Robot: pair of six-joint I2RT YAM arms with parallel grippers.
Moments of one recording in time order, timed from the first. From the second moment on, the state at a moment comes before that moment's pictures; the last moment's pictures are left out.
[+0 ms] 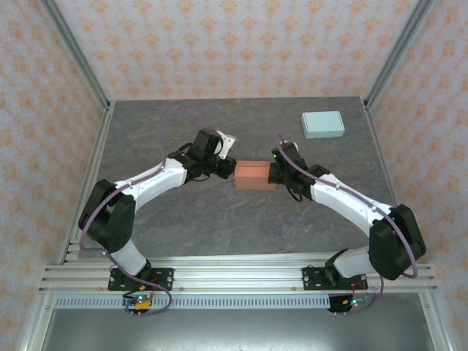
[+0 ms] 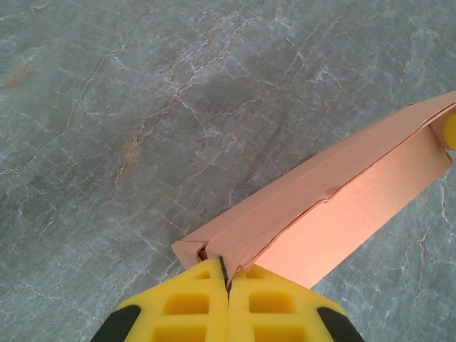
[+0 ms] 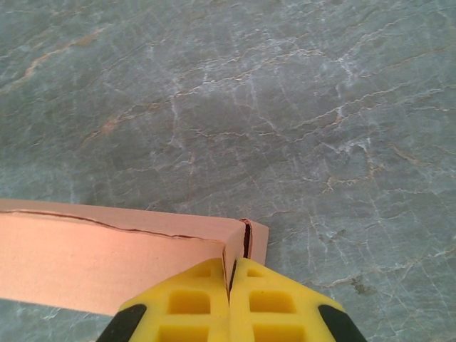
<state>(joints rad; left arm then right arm) -0.53 1.65 1.15 -0.30 0.24 -0.20 0.58 1.39 0.94 -0.45 0.24 0.52</state>
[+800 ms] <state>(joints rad) -0.64 1.65 1.11 -0.24 0.01 -0.30 0.58 1.36 0.90 -0.45 0.26 0.58</state>
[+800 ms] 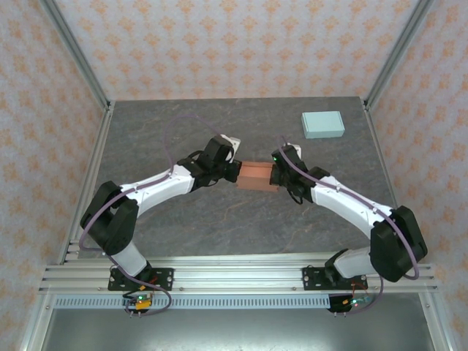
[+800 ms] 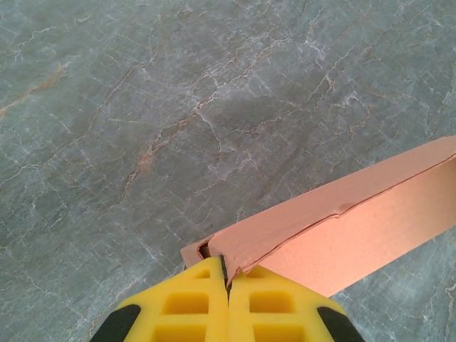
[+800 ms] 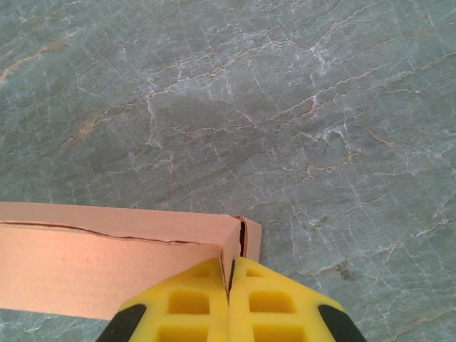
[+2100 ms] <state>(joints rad) -0.69 1.67 1.13 -0.23 -0.10 -0.27 0.51 1.30 0.86 -0.44 0.14 0.56</state>
